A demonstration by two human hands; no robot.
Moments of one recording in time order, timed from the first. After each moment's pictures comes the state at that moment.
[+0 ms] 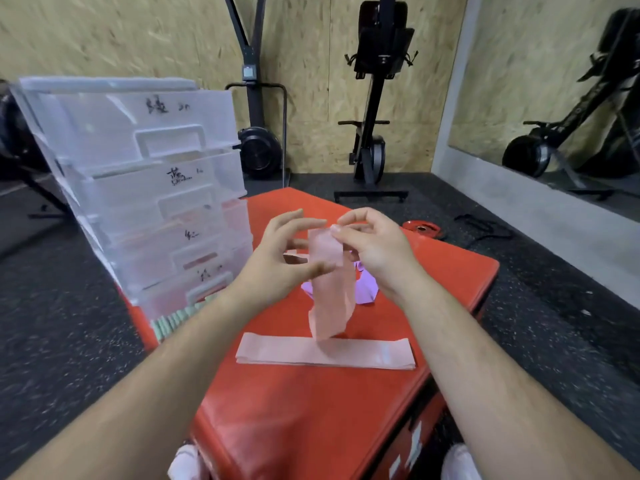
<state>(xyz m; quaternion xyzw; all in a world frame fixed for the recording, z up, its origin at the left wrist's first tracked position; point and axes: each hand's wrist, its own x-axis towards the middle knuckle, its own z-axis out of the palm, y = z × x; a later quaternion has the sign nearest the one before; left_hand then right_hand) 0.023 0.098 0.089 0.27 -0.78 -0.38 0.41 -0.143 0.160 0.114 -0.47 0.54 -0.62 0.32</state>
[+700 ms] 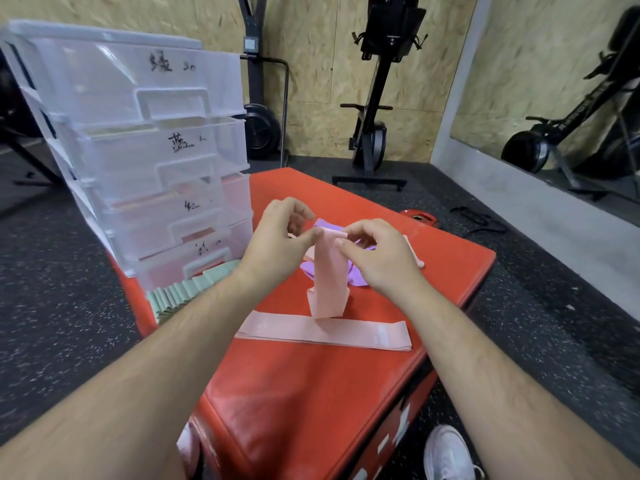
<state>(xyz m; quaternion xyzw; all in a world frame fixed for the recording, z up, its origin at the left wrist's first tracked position) 0.017 0.096 0.080 0.37 -0.76 -0.28 0.46 -0.149 0.168 0.073 -0.57 0.65 -0.49 0.12</state>
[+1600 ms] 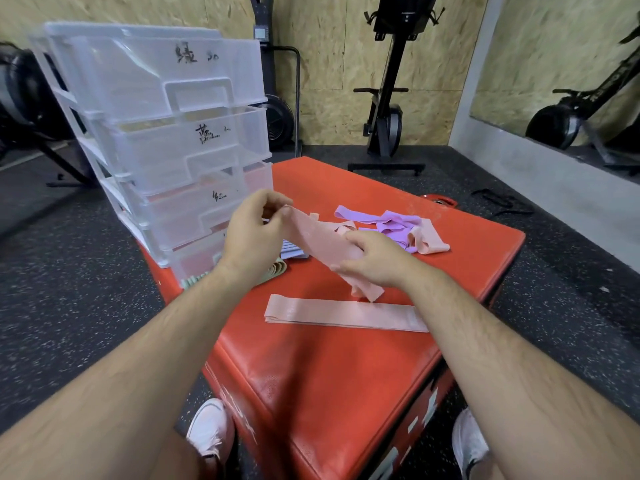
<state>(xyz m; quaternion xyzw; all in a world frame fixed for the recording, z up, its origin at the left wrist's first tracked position) 0.073 0.085 0.075 0.41 -0.69 -0.28 0.52 -0.135 0.142 0.047 -0.66 0.65 -0.28 0.24</state>
